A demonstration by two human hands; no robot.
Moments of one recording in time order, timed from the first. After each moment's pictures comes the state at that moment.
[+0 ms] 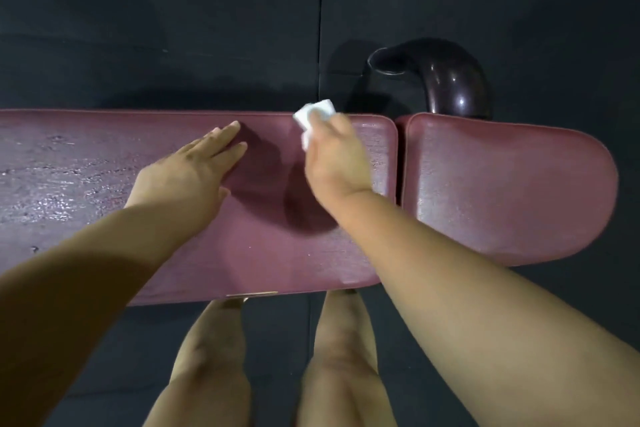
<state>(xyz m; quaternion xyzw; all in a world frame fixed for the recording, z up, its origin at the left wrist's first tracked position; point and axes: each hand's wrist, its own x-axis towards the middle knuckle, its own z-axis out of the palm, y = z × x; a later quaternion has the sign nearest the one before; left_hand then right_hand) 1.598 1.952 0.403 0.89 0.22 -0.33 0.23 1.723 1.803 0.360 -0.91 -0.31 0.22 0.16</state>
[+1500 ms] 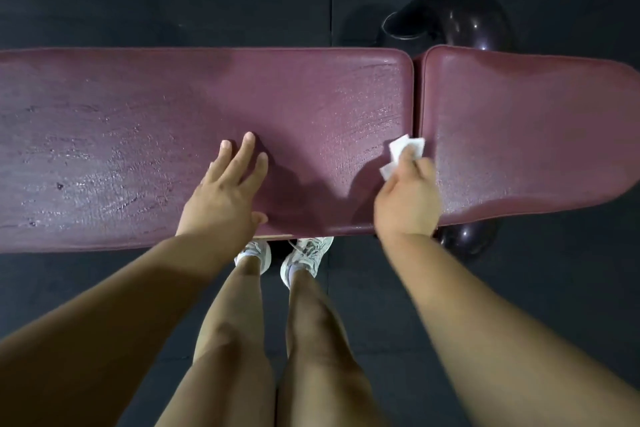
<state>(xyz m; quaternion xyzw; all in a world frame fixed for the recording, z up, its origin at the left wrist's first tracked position) 1.519 1.870 0.392 0.88 0.23 -0.33 0.24 1.647 1.679 0.360 -0.97 -0.12 0.16 0.09</state>
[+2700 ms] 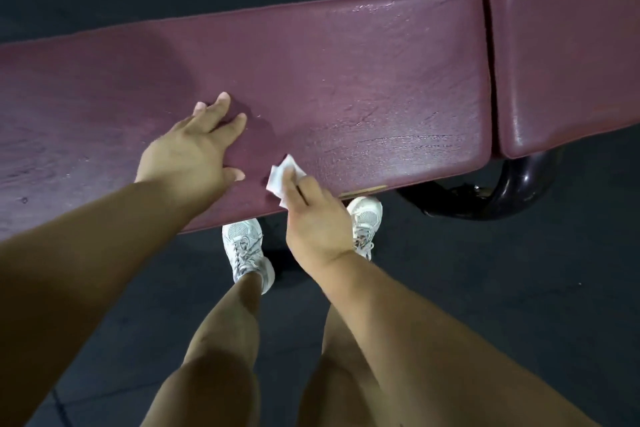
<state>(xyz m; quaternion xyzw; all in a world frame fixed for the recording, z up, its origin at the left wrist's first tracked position) 1.438 2.009 0.393 0.92 0.17 -0.30 0.20 1.444 1.824 0.360 -0.93 -0.27 0.19 0.17</state>
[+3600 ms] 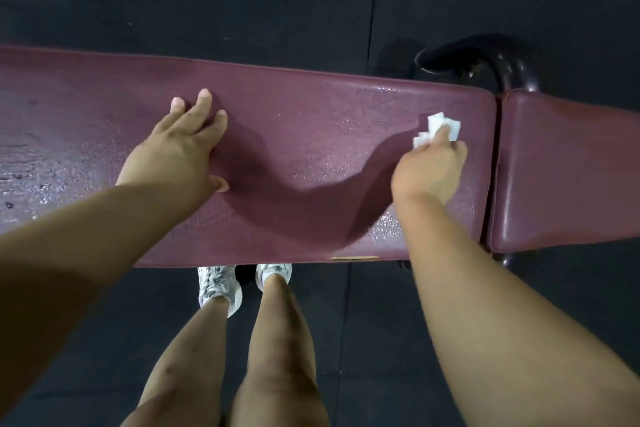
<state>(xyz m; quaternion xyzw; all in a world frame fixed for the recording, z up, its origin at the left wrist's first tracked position) 1.461 2.048 0.387 0.89 0.28 -0.28 0.23 1.635 1.823 0.359 -0.99 0.05 0.11 0.09</state>
